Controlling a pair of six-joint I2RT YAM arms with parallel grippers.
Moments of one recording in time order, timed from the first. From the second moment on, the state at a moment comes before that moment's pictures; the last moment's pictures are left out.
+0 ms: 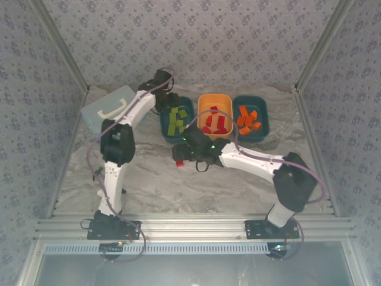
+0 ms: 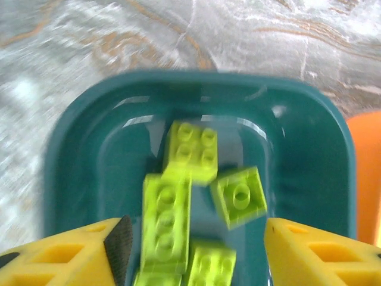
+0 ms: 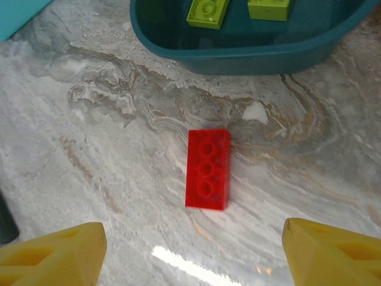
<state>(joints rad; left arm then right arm) -0.37 2.24 2.06 -0.81 0.03 -0.59 0.90 1.67 1.20 -0.41 0.08 0.68</state>
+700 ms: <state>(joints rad) -0.32 0.69 0.80 -0.61 0.34 -0.83 0.96 2.12 1.59 -0.73 0.18 0.61</state>
